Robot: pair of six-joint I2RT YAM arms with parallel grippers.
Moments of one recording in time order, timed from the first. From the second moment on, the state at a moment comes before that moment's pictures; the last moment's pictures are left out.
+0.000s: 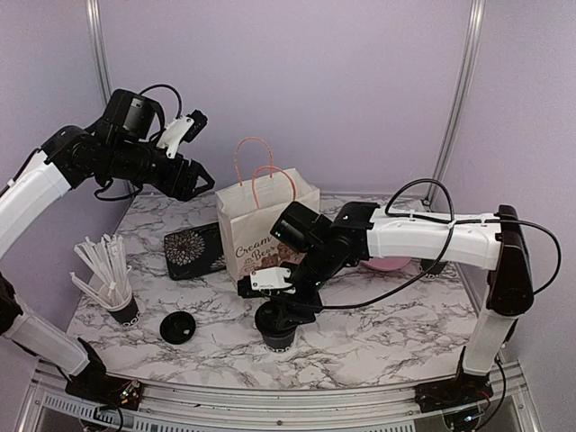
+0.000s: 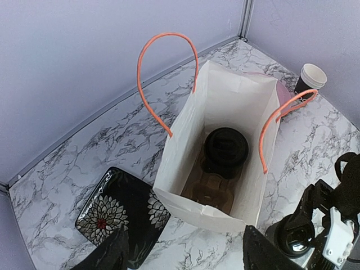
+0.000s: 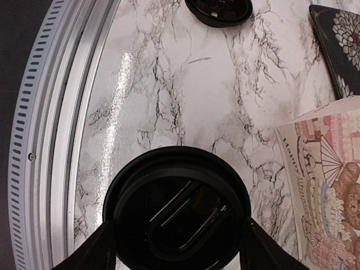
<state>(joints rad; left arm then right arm) -0.66 1.40 1.68 -0.90 0.02 0.03 1.07 1.81 1.54 -0.87 -0.30 -0.61</state>
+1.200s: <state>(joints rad) -1.21 1.78 1.73 -1.16 -0.02 0.22 0.38 1.18 0.82 -0.44 -0.56 -0.55</state>
